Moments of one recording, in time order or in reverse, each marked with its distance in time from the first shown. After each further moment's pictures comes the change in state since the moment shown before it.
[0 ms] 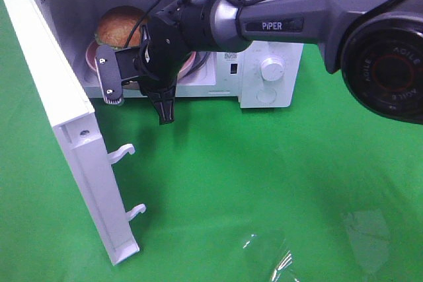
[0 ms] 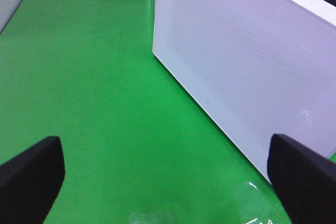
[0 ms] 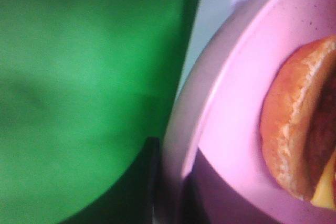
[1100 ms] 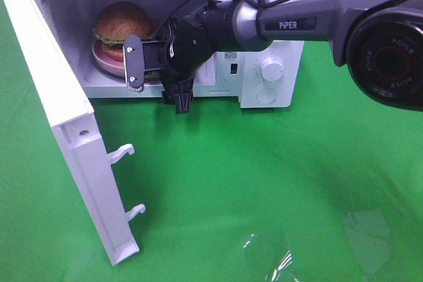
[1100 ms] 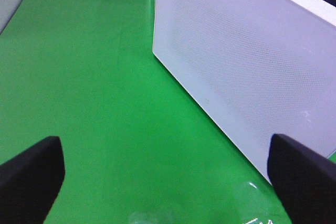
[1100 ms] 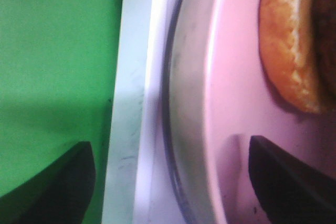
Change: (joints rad) left arm 0.000 0.000 0.000 0.000 0.000 0.000; right arm -0.096 0.031 0.017 -0.018 -0.139 0.025
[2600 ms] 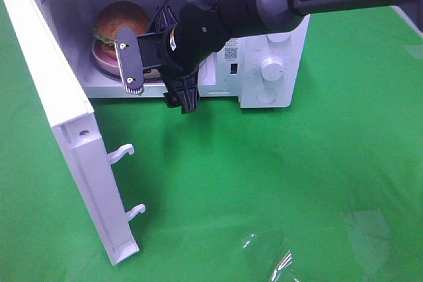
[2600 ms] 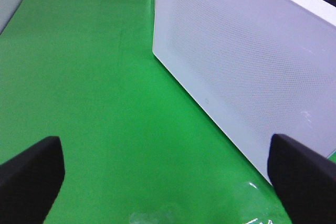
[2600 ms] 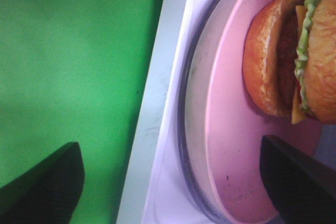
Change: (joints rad) left arm 0.000 0.000 0.000 0.000 0.000 0.000; right arm 0.059 -0.225 0.248 -0.079 -0.020 0.001
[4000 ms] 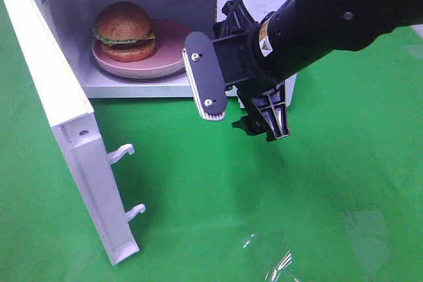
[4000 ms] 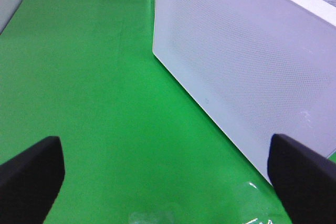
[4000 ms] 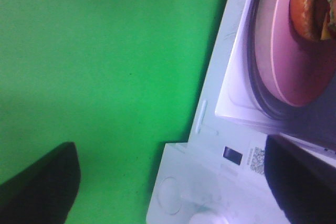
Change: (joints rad) left arm 0.000 0.000 0.000 0.000 0.000 0.000; right arm 0.000 -0.532 0.568 -0.026 0.047 -0.003
